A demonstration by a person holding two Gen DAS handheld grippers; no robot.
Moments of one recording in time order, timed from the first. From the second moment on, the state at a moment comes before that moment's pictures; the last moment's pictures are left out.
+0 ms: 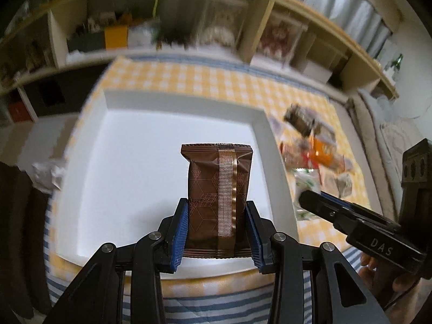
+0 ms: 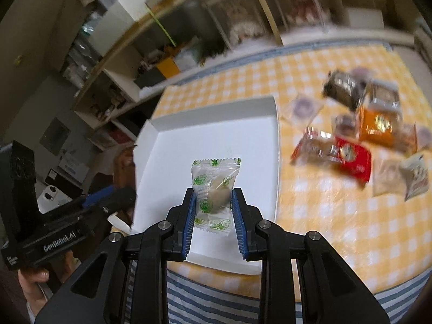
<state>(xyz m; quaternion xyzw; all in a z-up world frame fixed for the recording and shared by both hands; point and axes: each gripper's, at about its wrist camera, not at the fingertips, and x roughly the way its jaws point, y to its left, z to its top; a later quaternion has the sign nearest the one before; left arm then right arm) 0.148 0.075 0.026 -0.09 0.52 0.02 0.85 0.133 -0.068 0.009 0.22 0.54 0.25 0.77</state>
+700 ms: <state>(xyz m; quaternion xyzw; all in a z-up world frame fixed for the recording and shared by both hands) 0.148 0.071 0.019 -0.06 0.55 0.06 0.83 0.128 -0.072 -0.030 0.21 0.59 0.24 0.74</state>
